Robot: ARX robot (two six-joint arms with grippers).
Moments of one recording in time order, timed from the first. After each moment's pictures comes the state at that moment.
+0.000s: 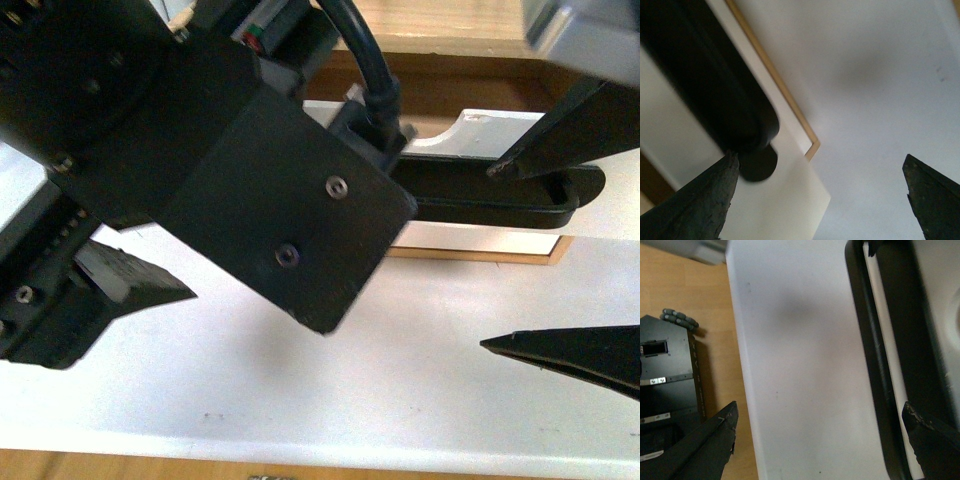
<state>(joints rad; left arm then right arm) -0.52 1.52 1.04 -0.50 -0.02 1.74 0.34 1.32 0.81 -0.40 -0.50 -0.99</state>
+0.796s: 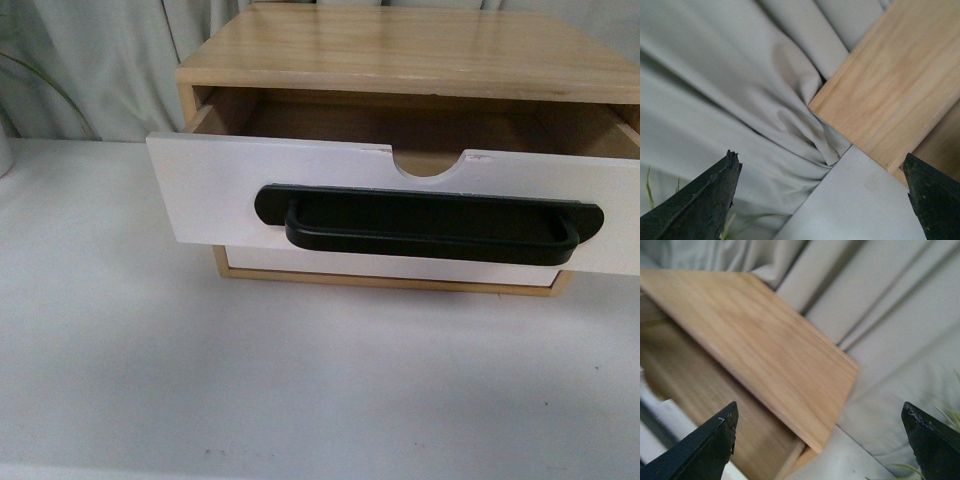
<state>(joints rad) -0.16 1.11 0.71 0.36 0.23 0.84 0.12 0.91 0.53 0.34 -0.23 -0.56</state>
